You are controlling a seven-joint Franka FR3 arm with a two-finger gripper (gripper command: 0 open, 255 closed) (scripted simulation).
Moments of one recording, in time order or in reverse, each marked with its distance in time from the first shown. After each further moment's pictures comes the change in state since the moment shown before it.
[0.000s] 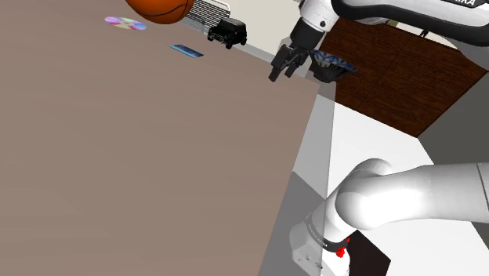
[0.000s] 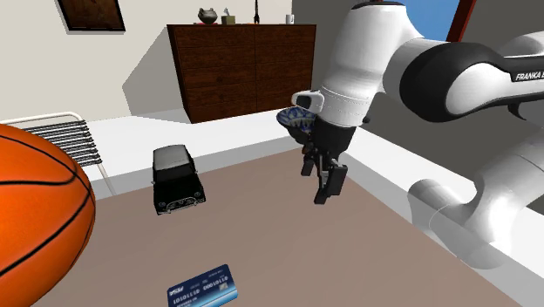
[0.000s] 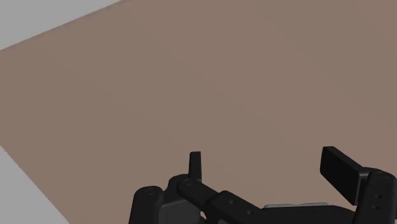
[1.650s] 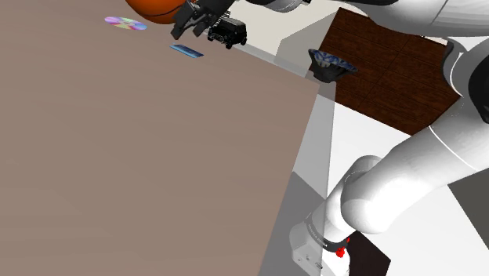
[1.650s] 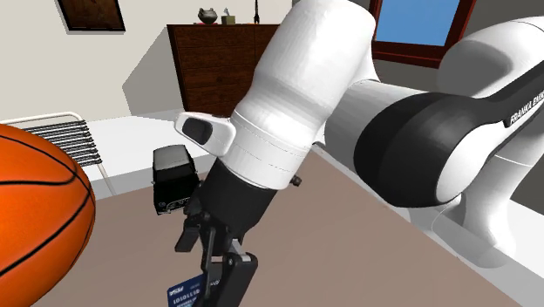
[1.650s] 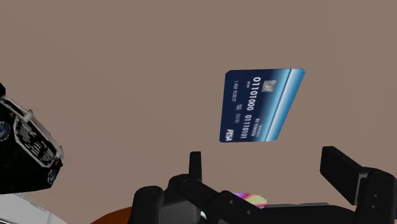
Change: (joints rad) arm 0.168 0.491 0.136 0.321 0.114 0.553 -0.049
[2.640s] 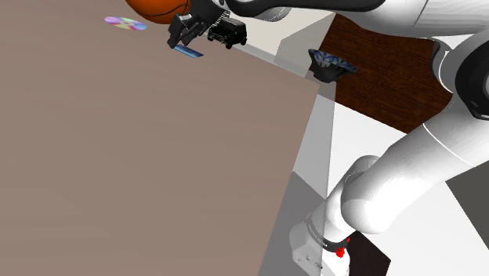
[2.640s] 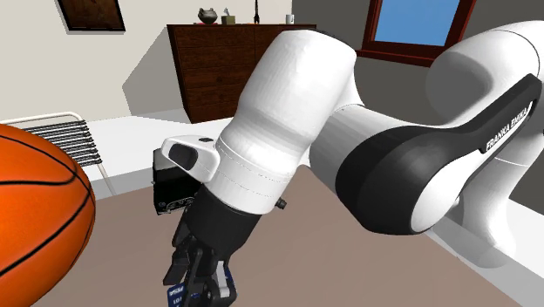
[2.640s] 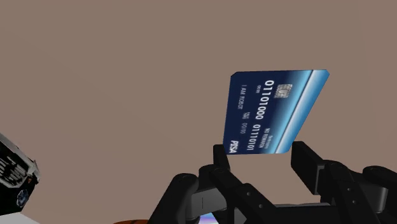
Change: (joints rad) arm 0.001 0.055 0.008 -0.005 -0.008 0.062 0.006
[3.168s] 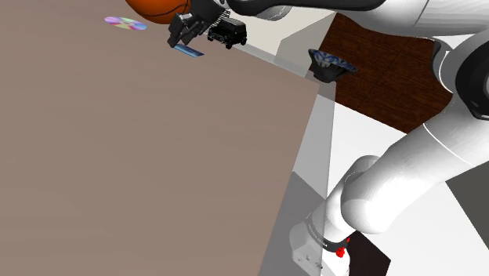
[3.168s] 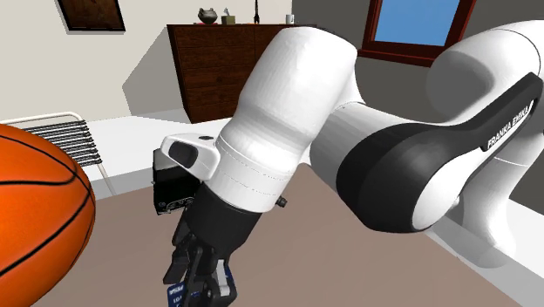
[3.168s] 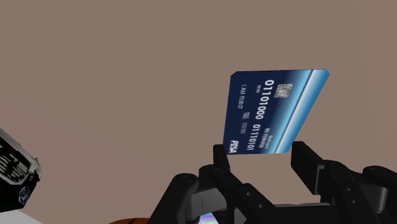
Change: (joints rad) arm 0.000 -0.002 0.000 0.004 0.000 -0.006 0.000
